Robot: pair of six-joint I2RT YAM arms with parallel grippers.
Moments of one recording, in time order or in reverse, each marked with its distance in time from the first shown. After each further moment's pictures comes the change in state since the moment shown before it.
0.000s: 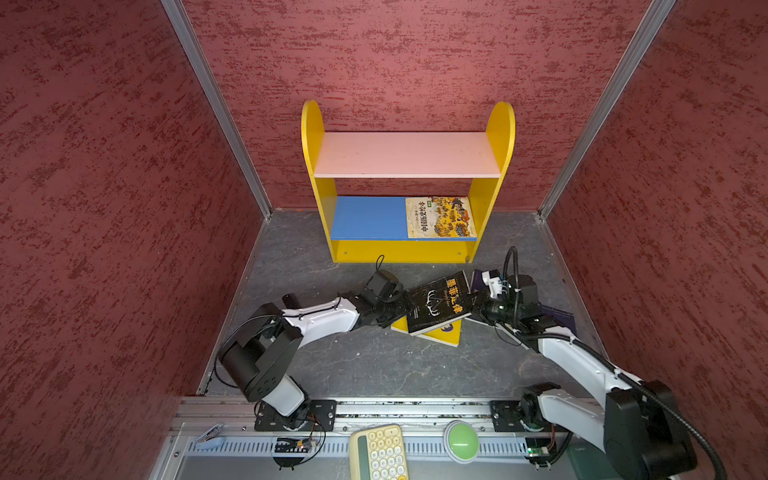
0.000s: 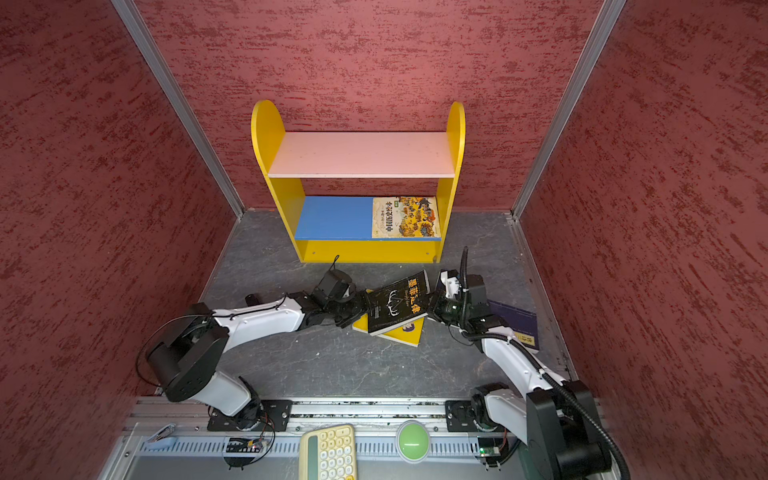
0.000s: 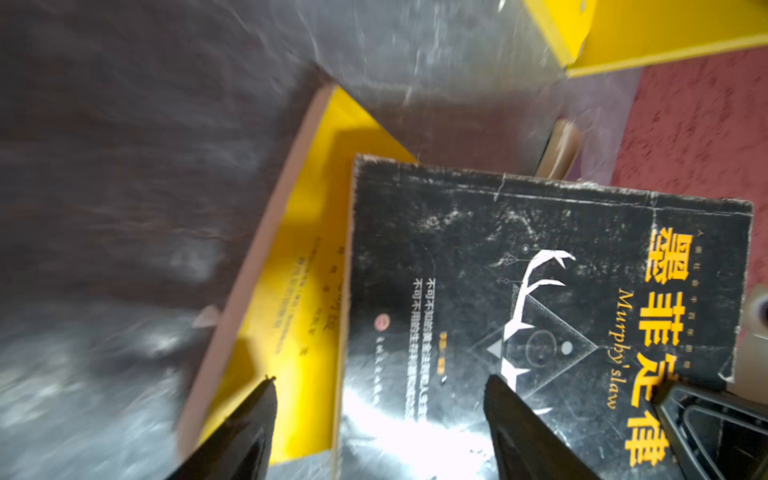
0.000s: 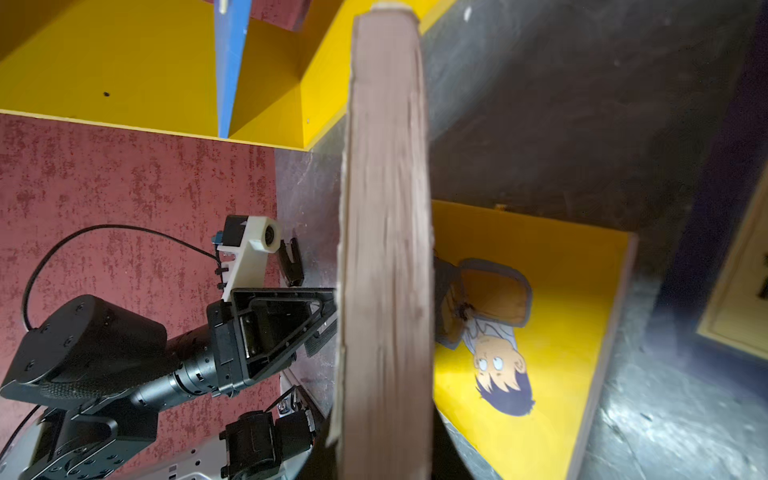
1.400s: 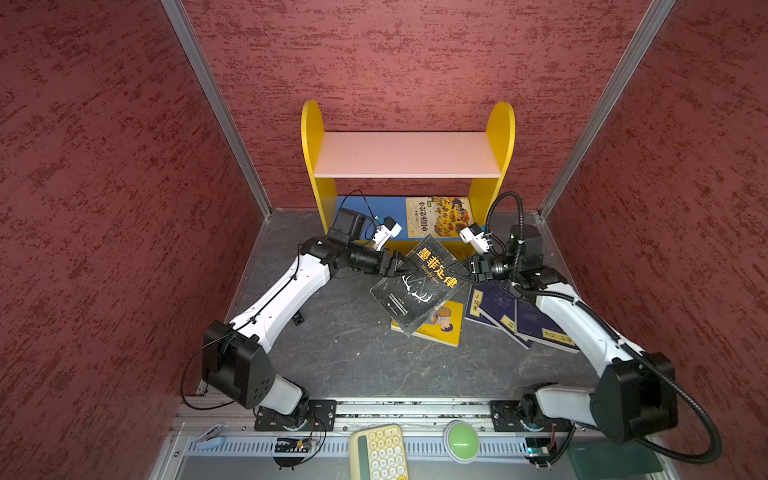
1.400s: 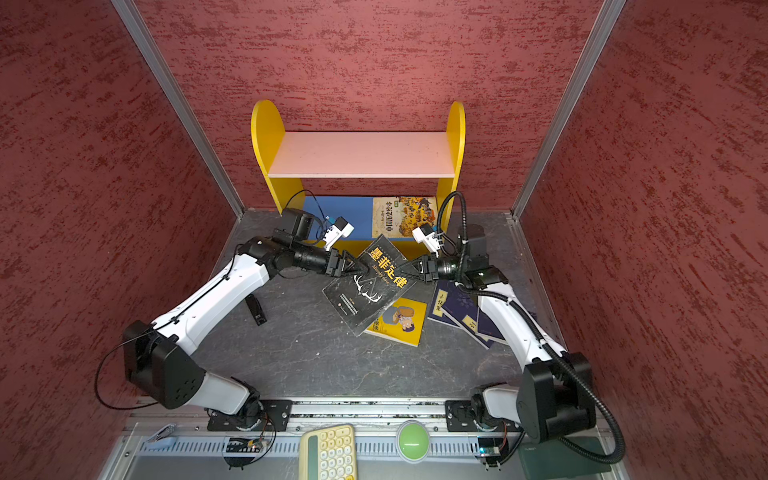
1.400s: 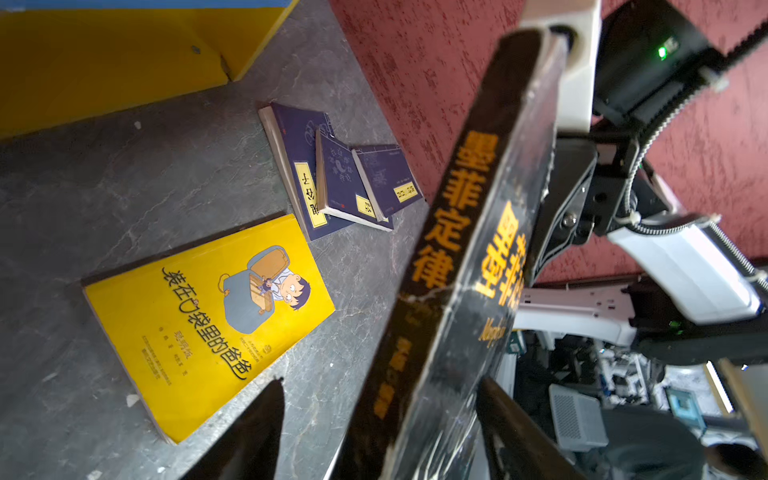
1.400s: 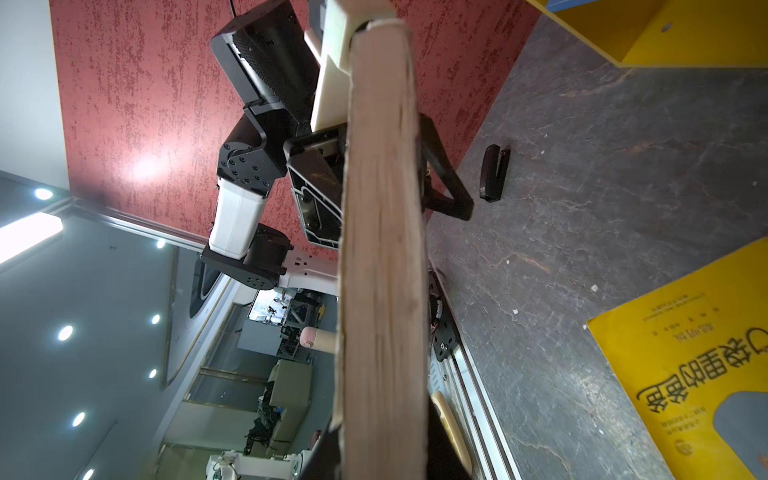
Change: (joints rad) left arm 0.255 -0.012 0.575 -0.567 0.705 0.802; right arm 0.005 0.212 0.459 -0.011 -0.702 -0.114
